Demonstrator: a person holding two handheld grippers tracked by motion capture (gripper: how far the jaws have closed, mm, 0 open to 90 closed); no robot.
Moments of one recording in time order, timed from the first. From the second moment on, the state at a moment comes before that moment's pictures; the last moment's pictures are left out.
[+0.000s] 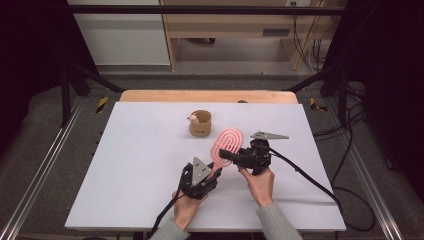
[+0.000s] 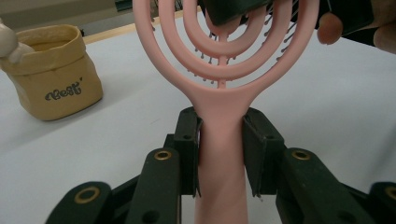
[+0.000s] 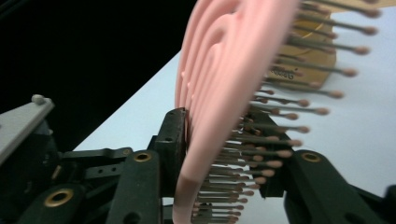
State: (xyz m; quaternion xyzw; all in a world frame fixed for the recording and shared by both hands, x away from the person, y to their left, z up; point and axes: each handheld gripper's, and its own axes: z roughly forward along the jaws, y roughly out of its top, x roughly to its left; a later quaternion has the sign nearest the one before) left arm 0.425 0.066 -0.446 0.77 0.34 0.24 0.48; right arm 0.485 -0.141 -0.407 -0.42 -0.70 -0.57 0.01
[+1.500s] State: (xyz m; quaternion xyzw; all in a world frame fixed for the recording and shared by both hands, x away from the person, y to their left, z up) left arm 0.435 0.094 -0.424 0.78 0.32 0.18 0.51; right arm 0.474 -0.155 -0.390 -0.40 -0.70 -0.59 -0.05
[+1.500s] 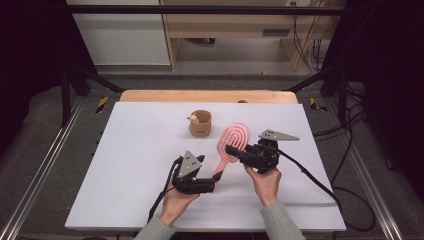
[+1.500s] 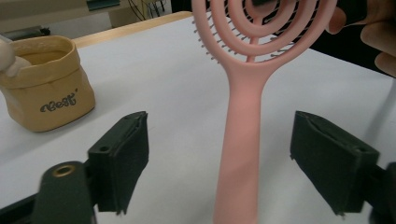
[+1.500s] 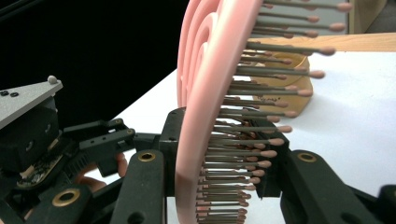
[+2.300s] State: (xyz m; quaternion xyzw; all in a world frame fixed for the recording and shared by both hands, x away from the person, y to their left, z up) left arm 0.447 0.157 -0.400 0.77 0.32 0.16 0.52; right arm 0.479 -0.161 -0.379 -0.40 -0.70 -0.59 -0.08
